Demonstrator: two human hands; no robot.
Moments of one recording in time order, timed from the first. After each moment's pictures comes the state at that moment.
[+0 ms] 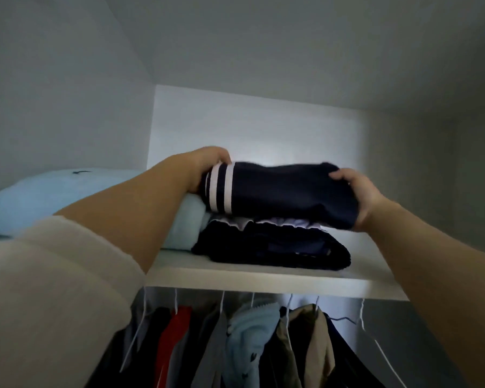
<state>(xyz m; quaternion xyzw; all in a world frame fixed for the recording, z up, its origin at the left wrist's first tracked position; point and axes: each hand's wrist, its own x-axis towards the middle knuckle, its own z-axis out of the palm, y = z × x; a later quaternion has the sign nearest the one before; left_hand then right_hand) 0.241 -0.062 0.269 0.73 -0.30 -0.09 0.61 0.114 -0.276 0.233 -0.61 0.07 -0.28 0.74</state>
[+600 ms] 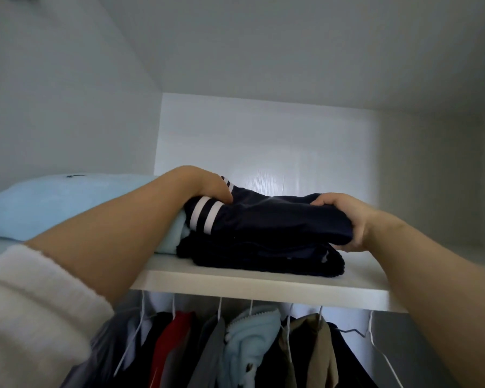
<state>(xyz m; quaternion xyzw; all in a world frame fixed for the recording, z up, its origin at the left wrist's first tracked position) 0.245 -0.082 0.257 0.95 -0.27 0.06 0.18 0.120 -0.296 0.216 -0.69 0.16 -0.17 0.68</state>
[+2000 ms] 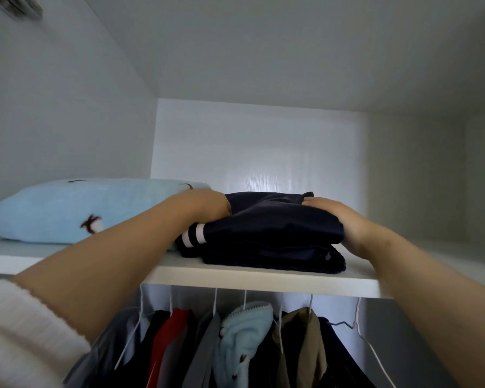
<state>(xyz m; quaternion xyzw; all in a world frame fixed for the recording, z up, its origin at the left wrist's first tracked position) 0.203 -0.084 0.226 0.93 -0.34 0.14 0.03 0.095 -0.286 0.202 -0.83 0.03 -0.24 0.50</state>
